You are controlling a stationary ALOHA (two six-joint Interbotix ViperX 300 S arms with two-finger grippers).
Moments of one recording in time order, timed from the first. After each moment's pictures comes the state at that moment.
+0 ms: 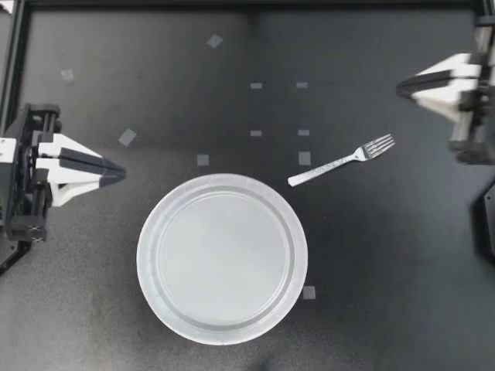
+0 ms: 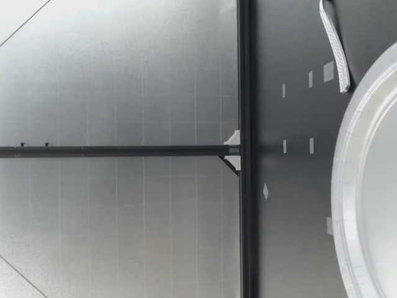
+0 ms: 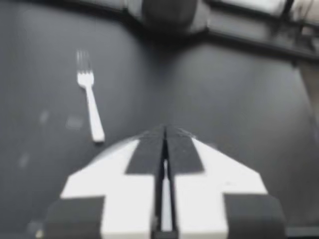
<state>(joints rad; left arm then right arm) 0.02 -0.85 1.10 -0.12 -0.04 -0.10 -0.35 -0.75 0.79 -0.02 0.56 -0.12</state>
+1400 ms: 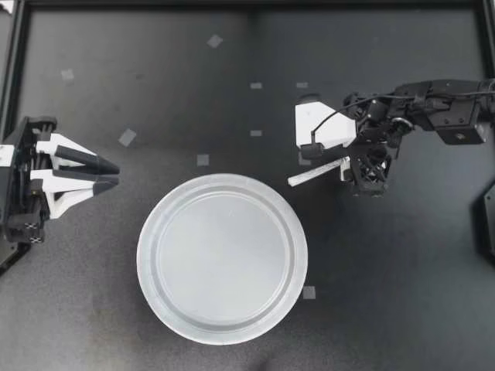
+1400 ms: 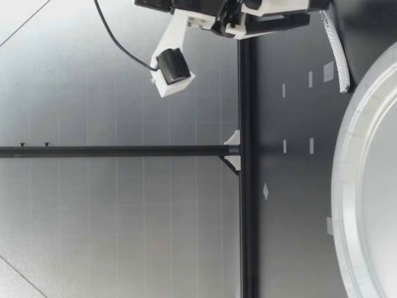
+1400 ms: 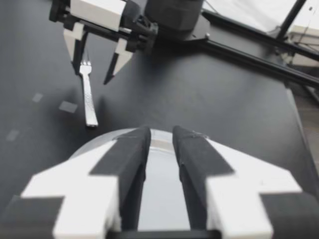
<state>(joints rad) 0.02 -0.87 1.24 -0.12 -0.20 -0.22 -0.35 0.06 0.69 0.04 0.63 -0.39</state>
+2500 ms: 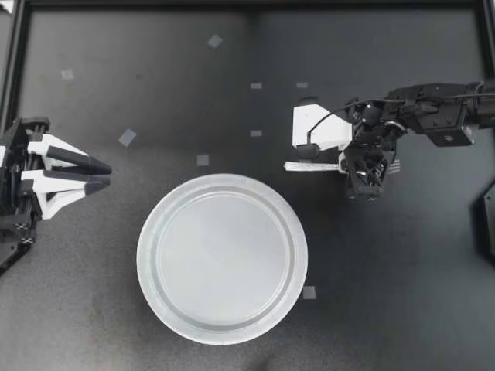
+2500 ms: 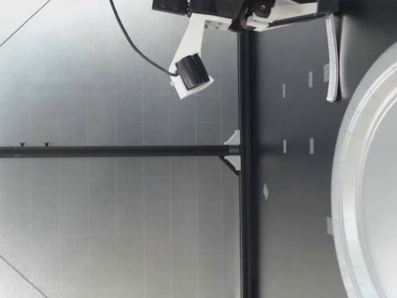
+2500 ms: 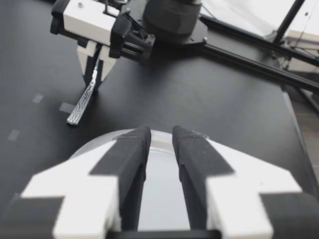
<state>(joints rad) 0.02 -0.92 1.27 -0.12 -0.20 -0.22 -0.35 0.11 0.69 0.05 0.63 -0.34</state>
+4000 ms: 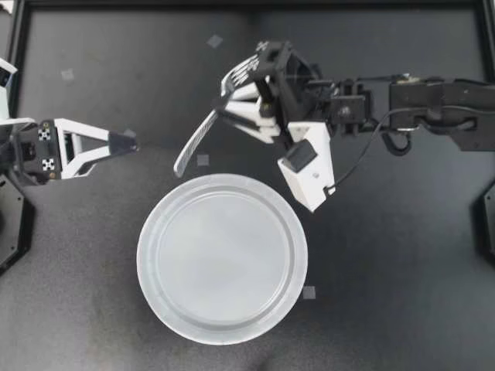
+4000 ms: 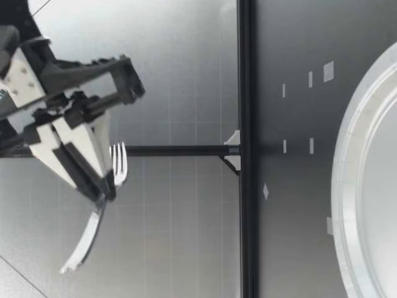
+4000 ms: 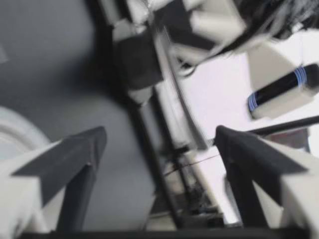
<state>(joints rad) 0.06 -0.72 1.16 -0.32 -0.36 -0.94 -0.19 -0.06 0.46 -0.65 0.00 -0.66</state>
